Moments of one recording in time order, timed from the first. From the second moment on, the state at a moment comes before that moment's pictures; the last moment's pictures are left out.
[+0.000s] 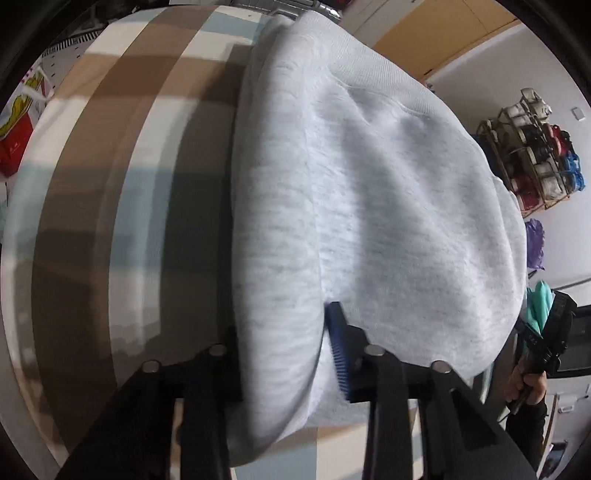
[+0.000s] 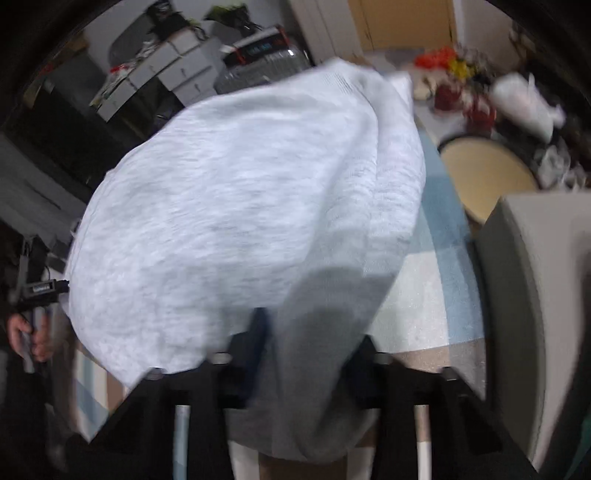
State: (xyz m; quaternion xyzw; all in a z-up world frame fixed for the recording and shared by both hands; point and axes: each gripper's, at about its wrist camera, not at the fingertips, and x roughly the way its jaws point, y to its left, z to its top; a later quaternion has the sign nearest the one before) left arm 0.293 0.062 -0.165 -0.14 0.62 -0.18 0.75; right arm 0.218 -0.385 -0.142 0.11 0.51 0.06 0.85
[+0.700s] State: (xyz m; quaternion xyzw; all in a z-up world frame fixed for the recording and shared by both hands) left arm 0.093 0.164 -0.061 -0.19 0.55 -0.15 0.80; right arm 0.050 -0.370 -0.075 0.02 0.45 0.12 0.88
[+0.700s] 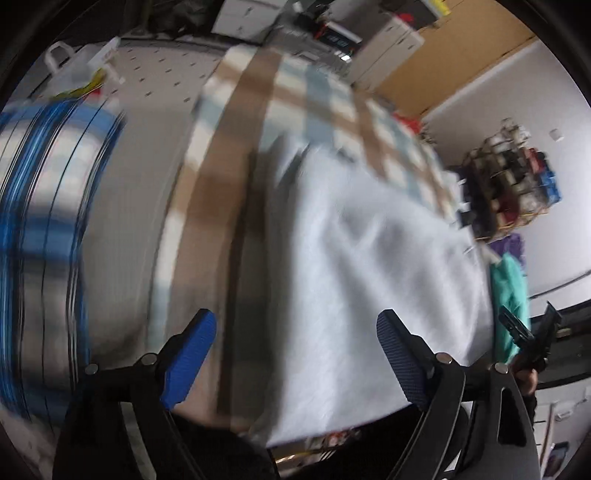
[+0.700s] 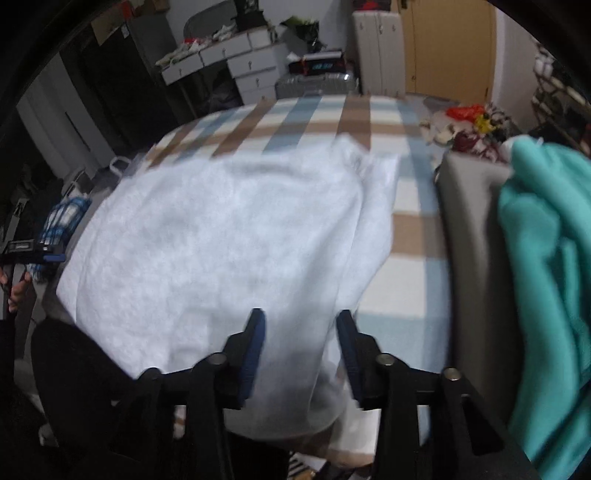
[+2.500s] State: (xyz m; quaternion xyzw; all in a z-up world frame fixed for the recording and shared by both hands) left arm 0.151 0.098 0.010 -0.05 0.47 -0.19 0.86; right arm 0.127 -0.395 -0.023 0.01 0.30 0.02 0.95
